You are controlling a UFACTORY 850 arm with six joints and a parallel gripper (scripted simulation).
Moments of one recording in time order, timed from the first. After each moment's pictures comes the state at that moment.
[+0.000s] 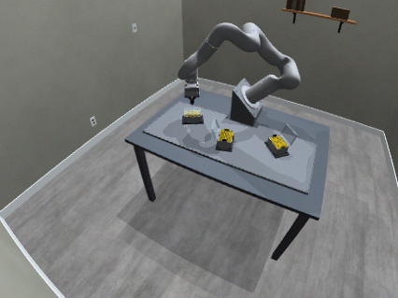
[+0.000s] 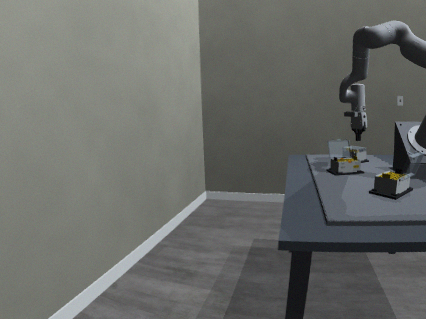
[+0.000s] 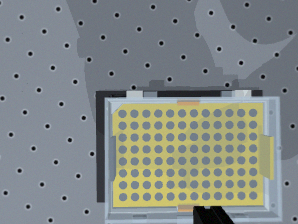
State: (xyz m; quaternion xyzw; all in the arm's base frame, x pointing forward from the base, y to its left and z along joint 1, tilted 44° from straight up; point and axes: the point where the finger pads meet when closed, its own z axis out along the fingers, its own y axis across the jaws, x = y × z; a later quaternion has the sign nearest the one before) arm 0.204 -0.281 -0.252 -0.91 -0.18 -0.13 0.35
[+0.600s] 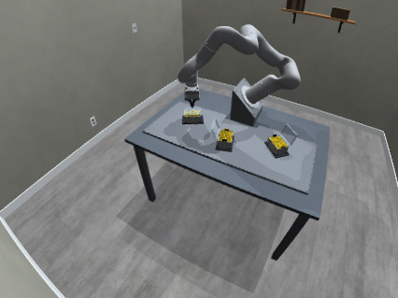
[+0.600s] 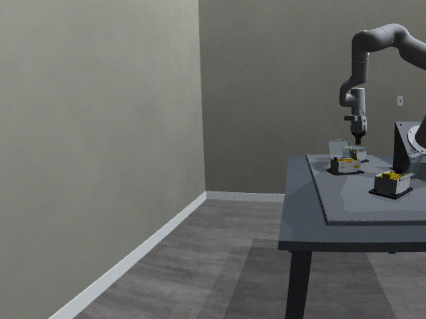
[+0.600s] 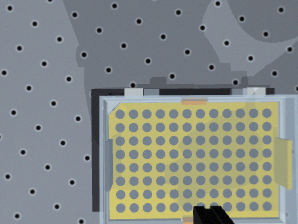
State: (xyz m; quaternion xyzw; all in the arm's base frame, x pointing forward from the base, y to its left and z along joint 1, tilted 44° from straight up) arm 0.206 -0.265 -0.269 -0.91 -0.18 -0.13 0.35
